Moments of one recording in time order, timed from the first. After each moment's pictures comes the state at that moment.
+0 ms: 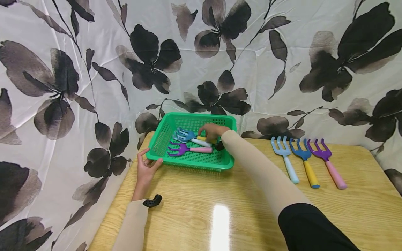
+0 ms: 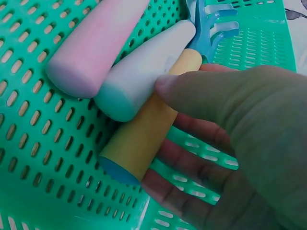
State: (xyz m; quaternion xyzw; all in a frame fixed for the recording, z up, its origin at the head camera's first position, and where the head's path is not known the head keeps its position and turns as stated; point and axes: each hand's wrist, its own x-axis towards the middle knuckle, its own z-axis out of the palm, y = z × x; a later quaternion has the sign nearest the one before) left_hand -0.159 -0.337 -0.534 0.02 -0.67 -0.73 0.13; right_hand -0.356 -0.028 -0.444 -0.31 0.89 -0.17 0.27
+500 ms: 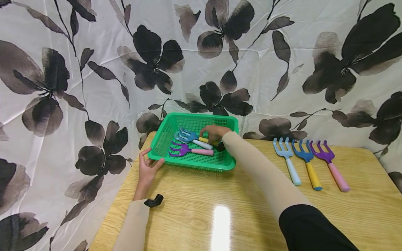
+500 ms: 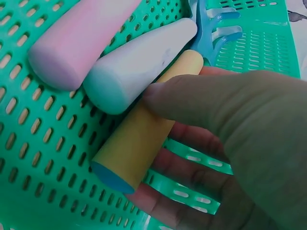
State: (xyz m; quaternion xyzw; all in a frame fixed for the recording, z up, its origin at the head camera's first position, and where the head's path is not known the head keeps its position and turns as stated) left_hand -0.159 -0.336 -0.533 0.02 -0.67 -0.73 0.13; right_hand -0.358 -0.031 -0.450 -0.28 0.90 -0.16 0.28
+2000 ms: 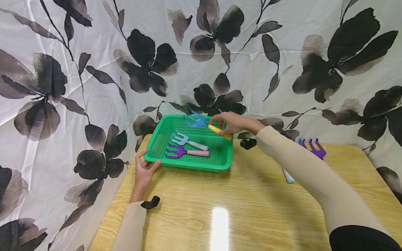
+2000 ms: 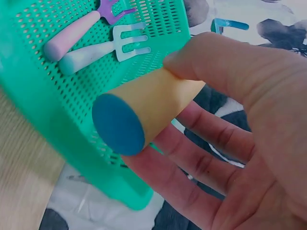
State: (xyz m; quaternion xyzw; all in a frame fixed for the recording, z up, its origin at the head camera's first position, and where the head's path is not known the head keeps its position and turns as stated) left_hand -0.155 -0.331 -0.529 0.04 -0.68 -0.72 0.13; right_hand -0.306 0.064 -0.348 -0.40 0.87 -0.22 0.17
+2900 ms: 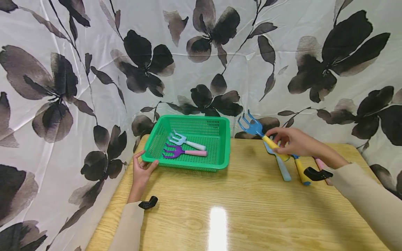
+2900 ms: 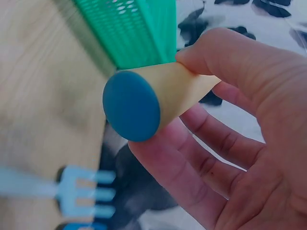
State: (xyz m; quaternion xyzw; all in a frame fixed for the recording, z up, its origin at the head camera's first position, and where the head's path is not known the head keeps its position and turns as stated) left_hand -0.152 -0.331 -0.522 0.04 -0.68 -0.72 0.12; right_hand -0.204 0.247 -0.363 -0.29 0.89 -0.33 0.09
